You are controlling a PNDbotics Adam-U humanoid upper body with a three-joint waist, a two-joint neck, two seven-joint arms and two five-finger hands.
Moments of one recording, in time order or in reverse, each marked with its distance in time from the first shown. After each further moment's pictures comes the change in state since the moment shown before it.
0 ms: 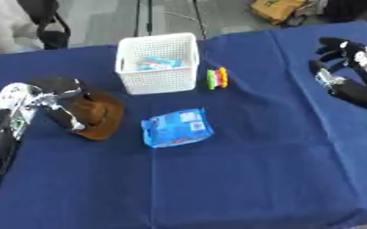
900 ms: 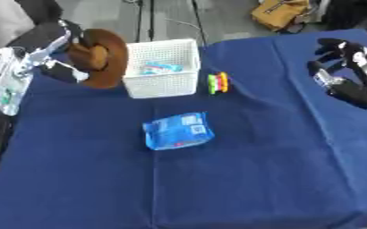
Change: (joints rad) left arm -0.055 -0.004 0.045 -0.204 0.119 0.211 0.185; right arm 0.004 0.000 -0.001 0.000 0.000 0.000 0.000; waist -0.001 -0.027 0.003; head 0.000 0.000
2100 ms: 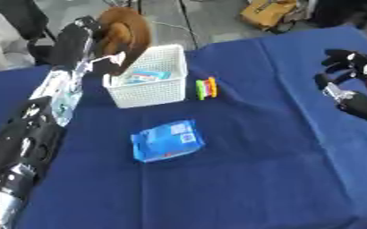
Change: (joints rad) left arm -0.084 -0.119 0.019 0.175 -0.089 0.163 0.479; right arm -0.027 0.001 0.014 -0.043 0.002 -0.015 0.022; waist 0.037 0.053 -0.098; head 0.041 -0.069
